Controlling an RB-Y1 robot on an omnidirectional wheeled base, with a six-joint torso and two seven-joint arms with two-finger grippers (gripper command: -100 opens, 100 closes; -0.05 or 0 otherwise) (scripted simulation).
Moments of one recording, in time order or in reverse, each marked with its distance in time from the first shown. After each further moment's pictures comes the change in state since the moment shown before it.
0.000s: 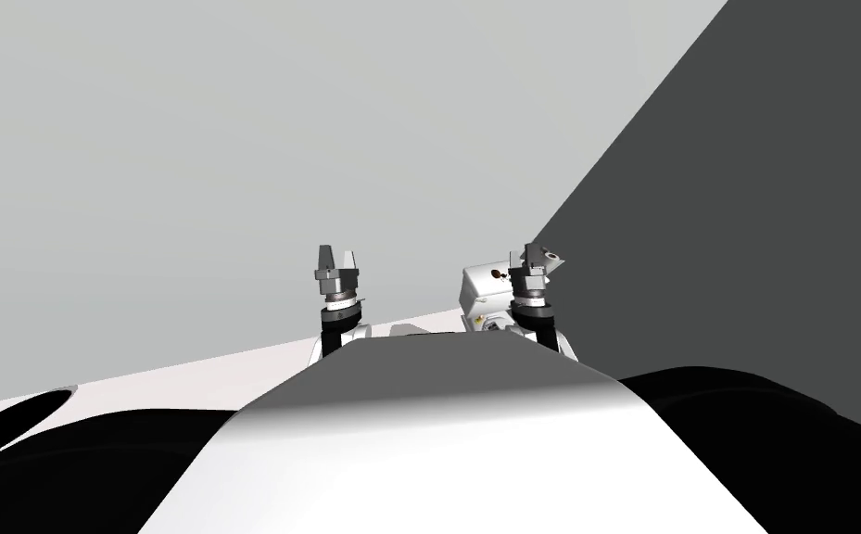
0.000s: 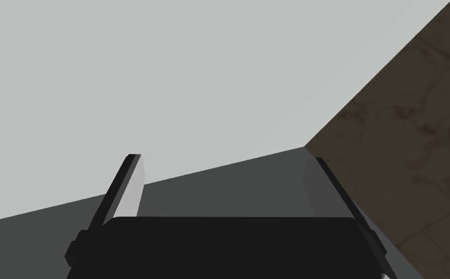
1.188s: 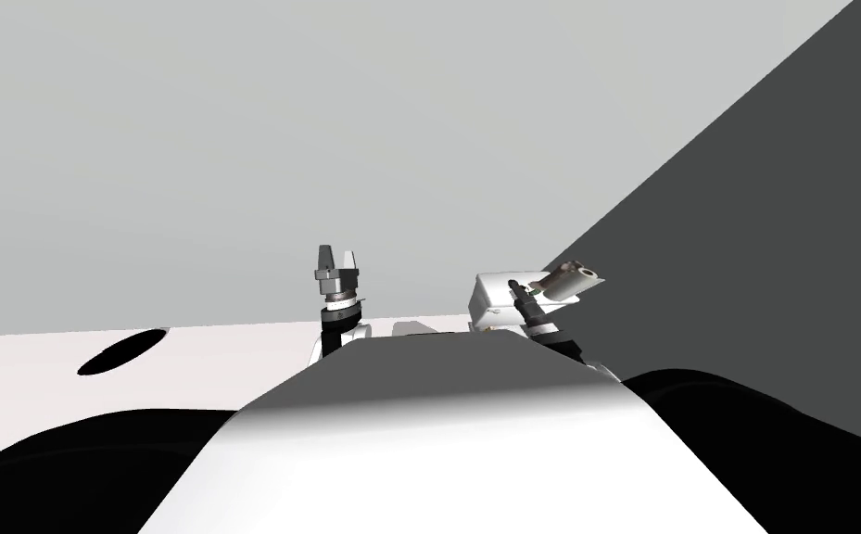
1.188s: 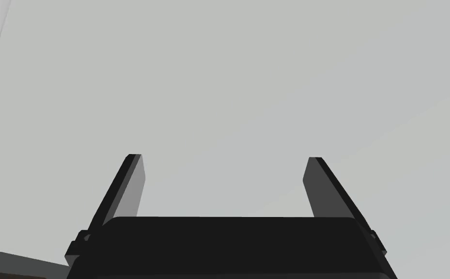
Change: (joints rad) left arm 0.000 0.000 0.000 0.000 0.000 0.000 0.000; right arm 0.291 -0.347 -0.042 0.151 -0.036 0.124 -0.022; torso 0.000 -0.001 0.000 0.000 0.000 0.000
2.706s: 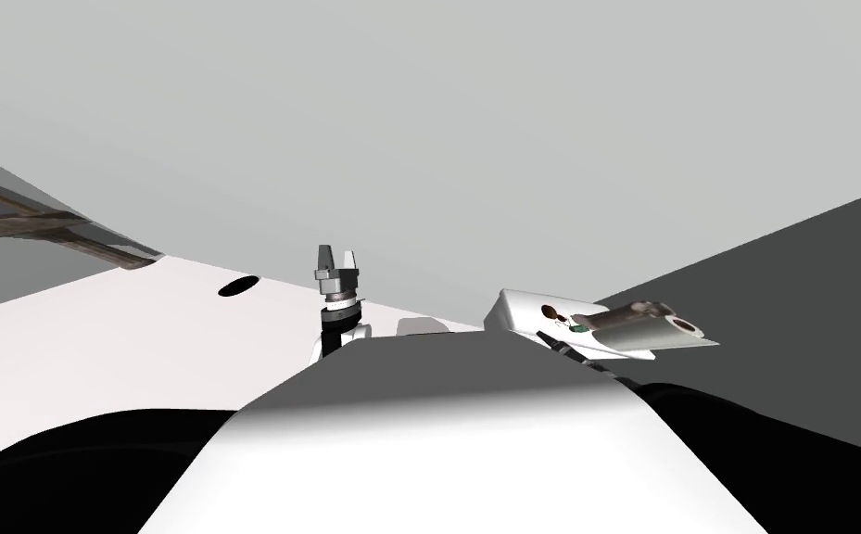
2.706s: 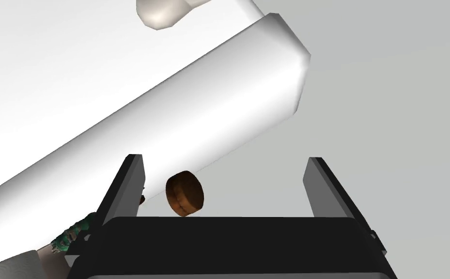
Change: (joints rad) left arm 0.000 0.000 0.000 0.000 0.000 0.000 0.000; right arm 0.417 -0.437 -0.084 0.166 -0.024 0.244 -0.061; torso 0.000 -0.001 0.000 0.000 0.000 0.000
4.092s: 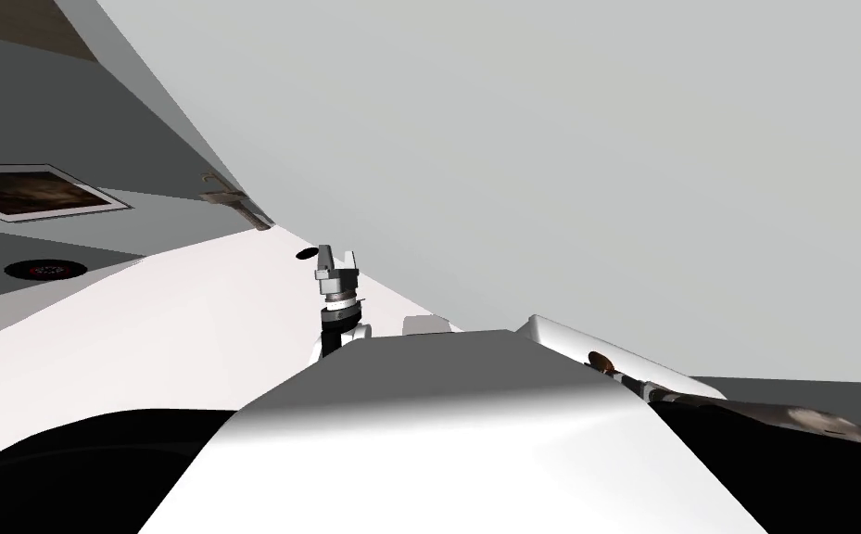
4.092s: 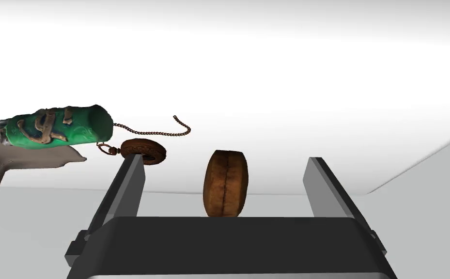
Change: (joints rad) left arm 0.000 0.000 0.000 0.000 0.000 0.000 0.000; right arm 0.291 -0.396 -0.102 0.121 0.022 0.233 -0.104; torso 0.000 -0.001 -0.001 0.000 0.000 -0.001
